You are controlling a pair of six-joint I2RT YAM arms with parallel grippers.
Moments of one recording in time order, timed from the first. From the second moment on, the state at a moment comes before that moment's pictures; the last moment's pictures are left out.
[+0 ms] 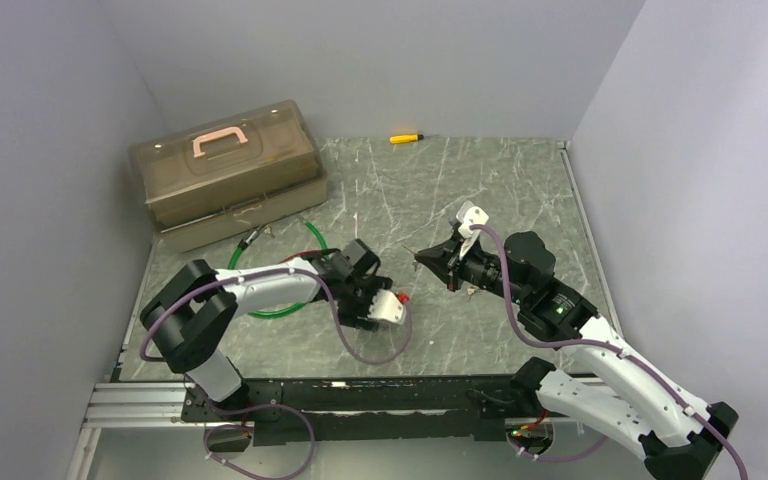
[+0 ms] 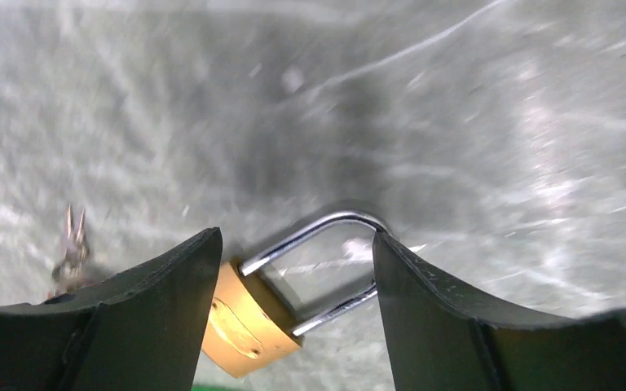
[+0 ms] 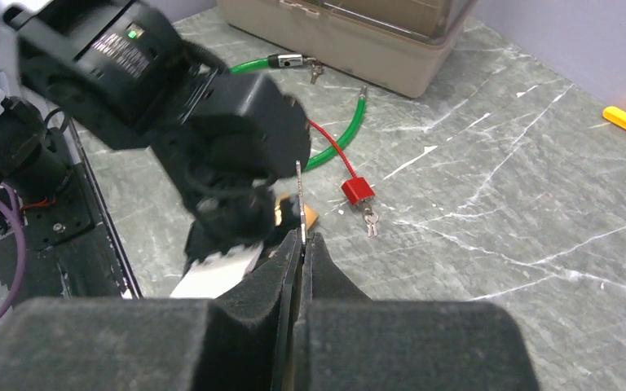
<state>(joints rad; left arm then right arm) -0.83 1.62 0.92 -0.42 0.32 0.99 0.72 0.75 0.78 -0.17 -0.27 -0.01</state>
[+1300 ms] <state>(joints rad) -0.75 1.37 0.79 -0.53 0.13 0.85 0.72 0.75 0.78 -0.19 -0.26 -0.03</state>
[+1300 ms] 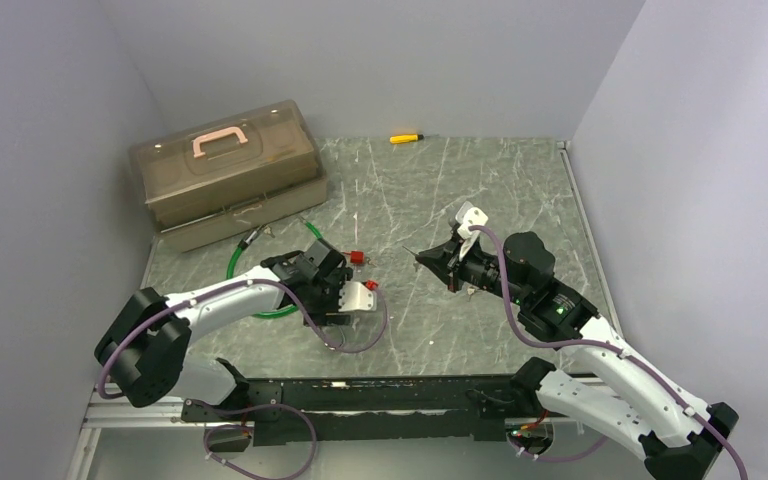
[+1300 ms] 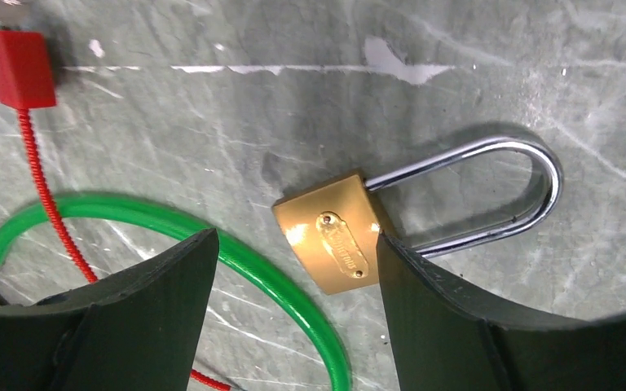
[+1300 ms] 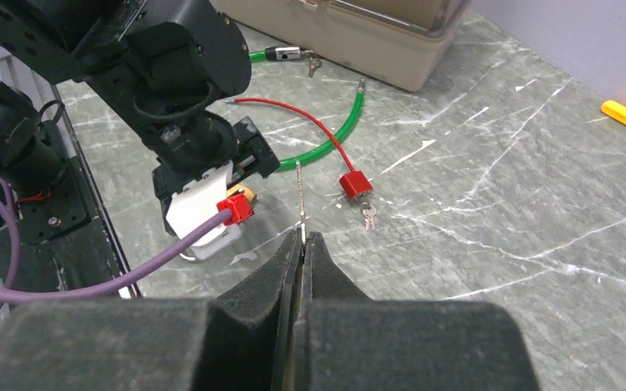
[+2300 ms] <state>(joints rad) -0.60 1.49 0.96 -0.94 0.41 1.61 0.72 0.75 0.77 -0.19 -0.27 -0.03</state>
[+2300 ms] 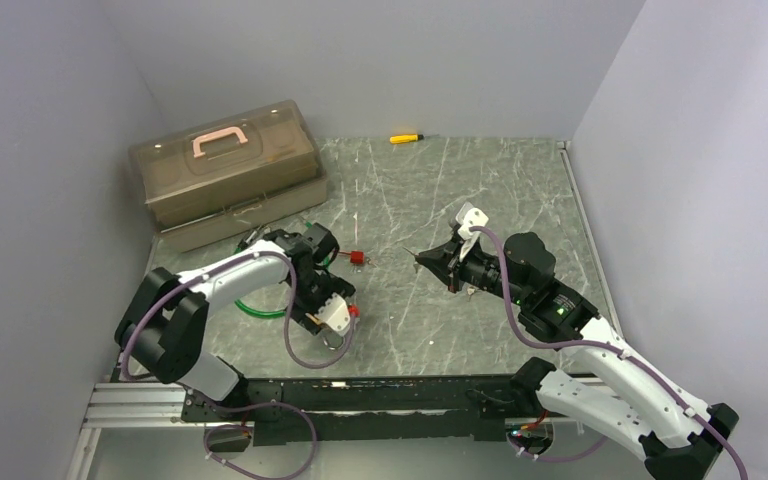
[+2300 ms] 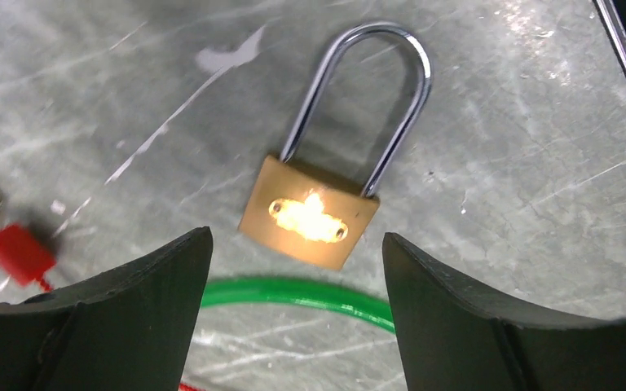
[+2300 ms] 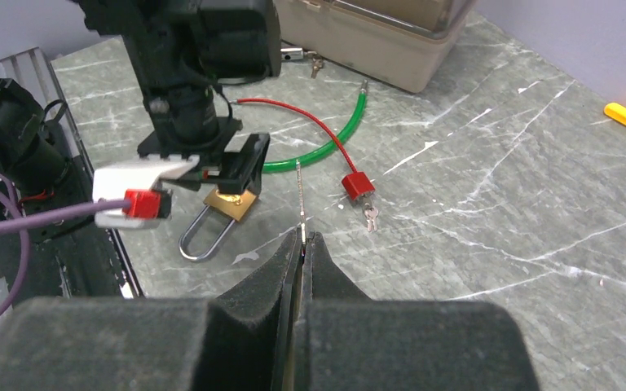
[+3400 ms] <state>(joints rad) -0.71 1.58 1.04 -0.89 0.40 1.42 0.72 0.73 0.79 -0.22 -0.24 -0.04</state>
